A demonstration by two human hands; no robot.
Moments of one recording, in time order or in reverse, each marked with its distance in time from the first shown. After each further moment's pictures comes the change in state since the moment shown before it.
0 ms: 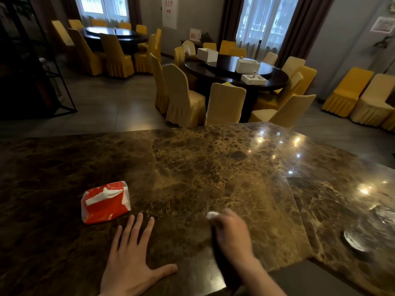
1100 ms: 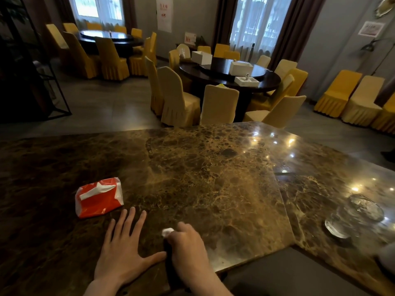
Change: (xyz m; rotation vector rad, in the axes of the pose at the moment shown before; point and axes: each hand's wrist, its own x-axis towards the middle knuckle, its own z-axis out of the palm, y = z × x) left_hand 0.001 -0.001 0.004 0.083 -0.035 -0.024; right_hand -0.049 -0.080 0.016 0.051 -0.256 -0.151
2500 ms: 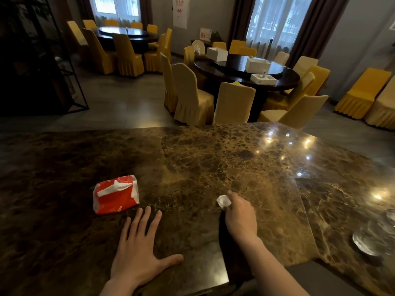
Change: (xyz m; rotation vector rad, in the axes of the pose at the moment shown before) left_hand -0.002 0.002 -0.004 -0.046 0.034 0.007; right_hand 0.061 0.094 -0.039 -0.094 0.267 0.309
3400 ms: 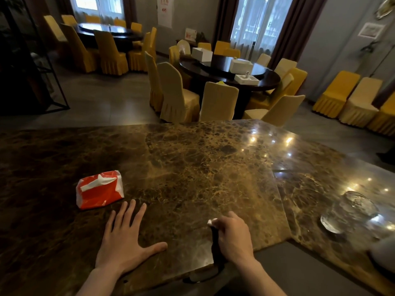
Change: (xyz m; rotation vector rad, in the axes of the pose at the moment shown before) left_hand 0.002 -0.008 0.009 0.012 0.027 0.018; right_hand -0.078 0.020 -0.032 0.001 -0.104 -0.009
